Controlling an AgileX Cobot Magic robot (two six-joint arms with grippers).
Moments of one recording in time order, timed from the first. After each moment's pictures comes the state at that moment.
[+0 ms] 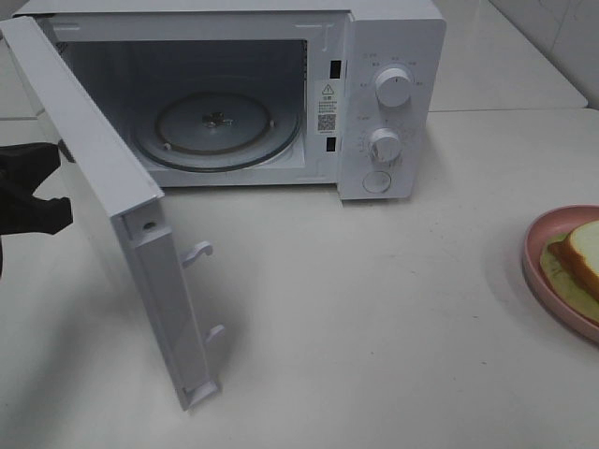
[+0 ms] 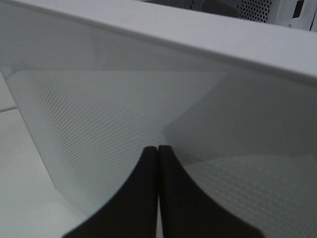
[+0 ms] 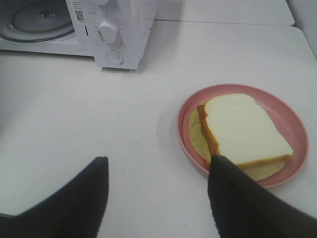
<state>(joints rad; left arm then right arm) -0.33 1.37 -0.31 0.08 -0.73 0.00 0.12 -0.01 -0.50 0.02 1.00 0.00</state>
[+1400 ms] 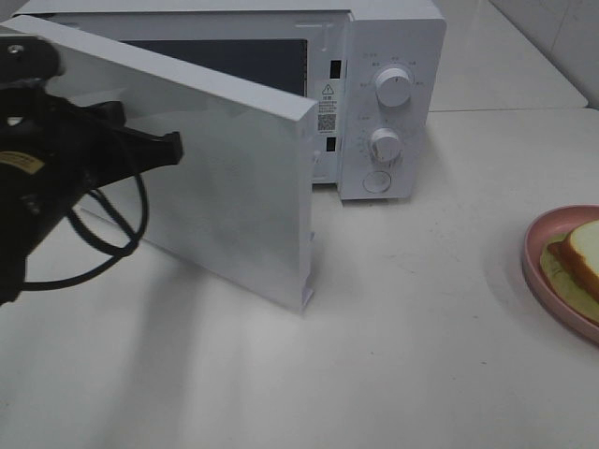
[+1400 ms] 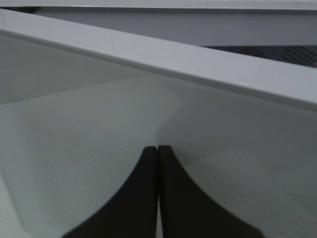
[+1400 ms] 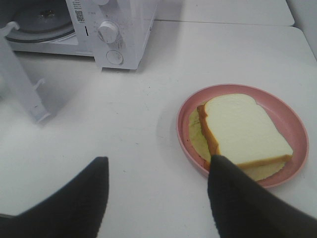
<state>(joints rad) -0.77 1.67 -0.59 -0.77 -0.96 0.40 0.12 -0.01 -0.50 0.02 1.00 0.00</state>
